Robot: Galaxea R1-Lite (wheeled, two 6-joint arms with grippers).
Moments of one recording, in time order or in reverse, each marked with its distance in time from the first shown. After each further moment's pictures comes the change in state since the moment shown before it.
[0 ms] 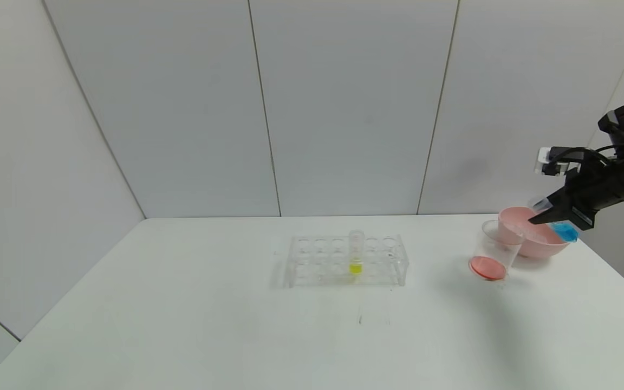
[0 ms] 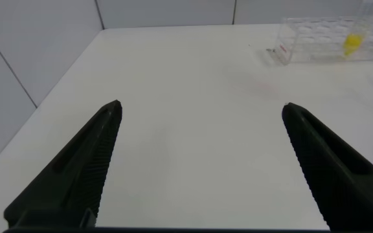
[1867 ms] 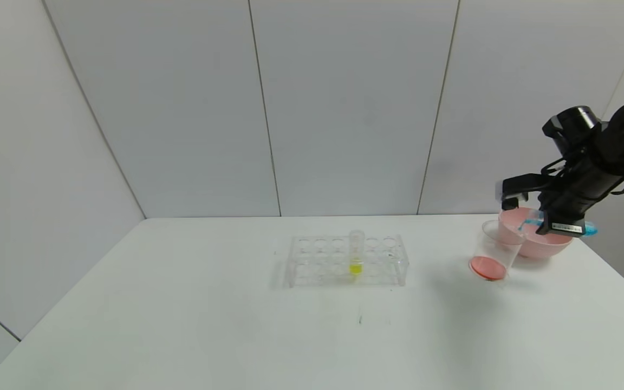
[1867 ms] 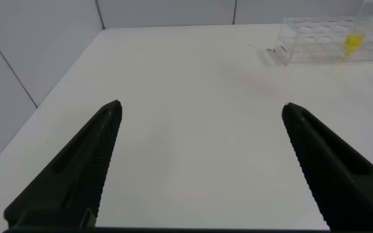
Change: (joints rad) left arm 0.000 0.000 0.000 0.000 0.000 0.000; right arm 0.177 0.011 0.000 0.039 -0.592 -0.141
